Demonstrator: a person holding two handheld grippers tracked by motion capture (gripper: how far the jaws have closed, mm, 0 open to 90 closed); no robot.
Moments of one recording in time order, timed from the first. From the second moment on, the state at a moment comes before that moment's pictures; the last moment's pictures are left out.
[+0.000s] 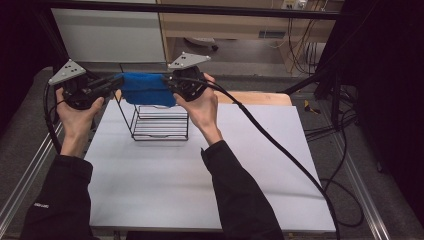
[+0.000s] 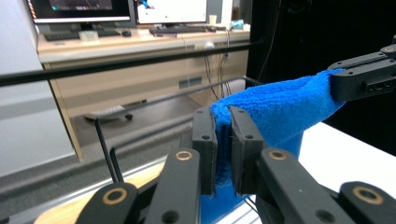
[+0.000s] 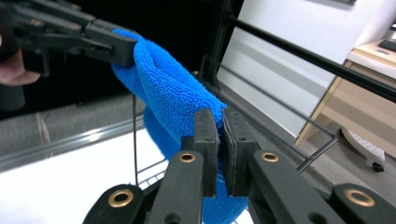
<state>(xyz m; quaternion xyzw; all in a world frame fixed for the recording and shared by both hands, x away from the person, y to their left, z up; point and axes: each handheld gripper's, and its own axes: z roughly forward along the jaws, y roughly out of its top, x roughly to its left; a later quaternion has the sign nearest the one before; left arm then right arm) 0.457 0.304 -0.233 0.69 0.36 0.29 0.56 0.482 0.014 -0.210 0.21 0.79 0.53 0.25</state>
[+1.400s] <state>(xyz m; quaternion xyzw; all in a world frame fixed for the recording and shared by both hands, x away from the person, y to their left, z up) 0.454 0.296 -0.241 0.75 0.39 0.24 0.48 0.483 0.016 -0.231 0.19 0.82 0.50 0.22</state>
